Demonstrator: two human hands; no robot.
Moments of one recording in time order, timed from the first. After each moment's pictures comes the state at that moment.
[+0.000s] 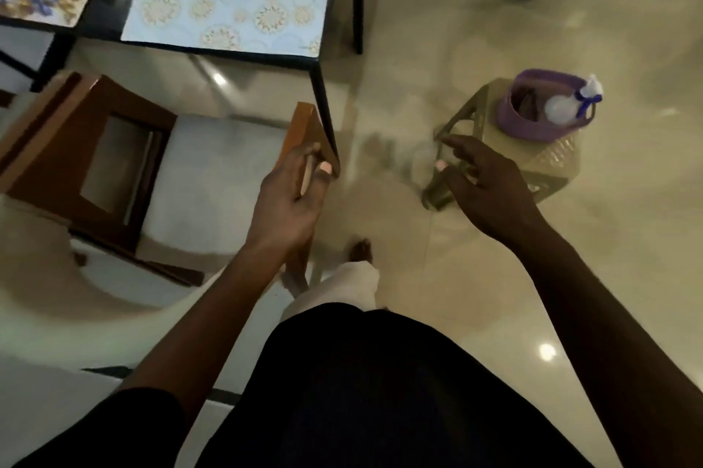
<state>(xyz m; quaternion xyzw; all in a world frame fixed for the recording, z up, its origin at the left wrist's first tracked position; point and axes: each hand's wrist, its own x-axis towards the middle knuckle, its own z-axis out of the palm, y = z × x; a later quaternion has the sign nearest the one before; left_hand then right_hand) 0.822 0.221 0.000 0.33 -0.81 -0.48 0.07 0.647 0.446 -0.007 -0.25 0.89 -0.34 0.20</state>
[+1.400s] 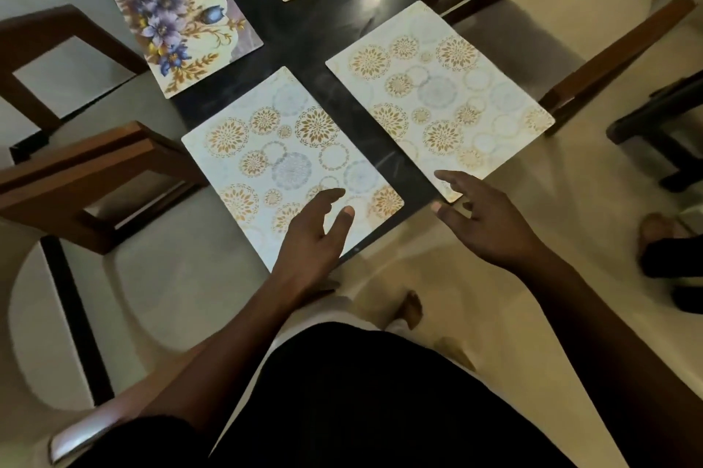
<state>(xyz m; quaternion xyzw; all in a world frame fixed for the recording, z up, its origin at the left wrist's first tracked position) 0.392 -0.028 -0.004 0.63 -0.60 -0.45 0.21 0.108 -0.013 -0.010 -0.59 0.66 -0.24 0.40</state>
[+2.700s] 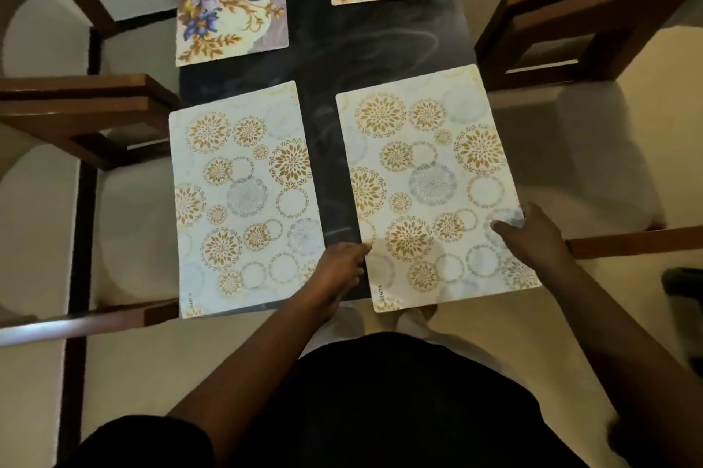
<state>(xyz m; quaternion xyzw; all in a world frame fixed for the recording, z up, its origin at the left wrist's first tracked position) 0.180 -0.180 -0.069 0.73 -0.06 -0.63 0.25 -0.106 -0.302 -0.096 -0.52 0.73 -0.04 0.44</state>
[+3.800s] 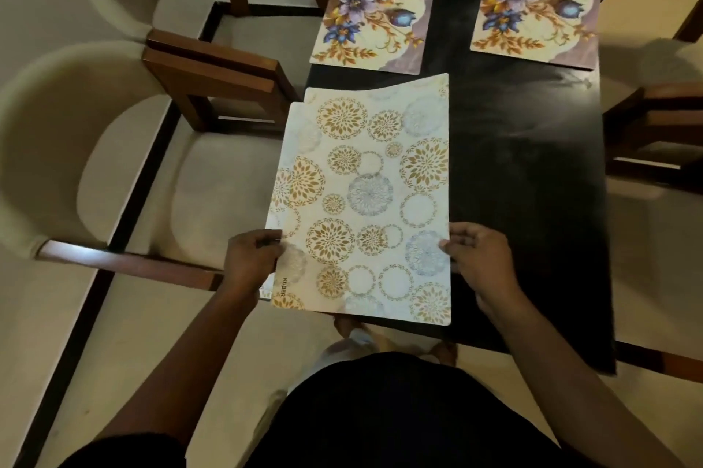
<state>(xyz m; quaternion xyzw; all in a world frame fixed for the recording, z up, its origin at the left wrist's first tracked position) 0.412 -0.053 -0.076 0.83 -0.02 -0.35 0.44 0.118 -0.263 -0.090 -0.51 0.59 -0.14 0.61</state>
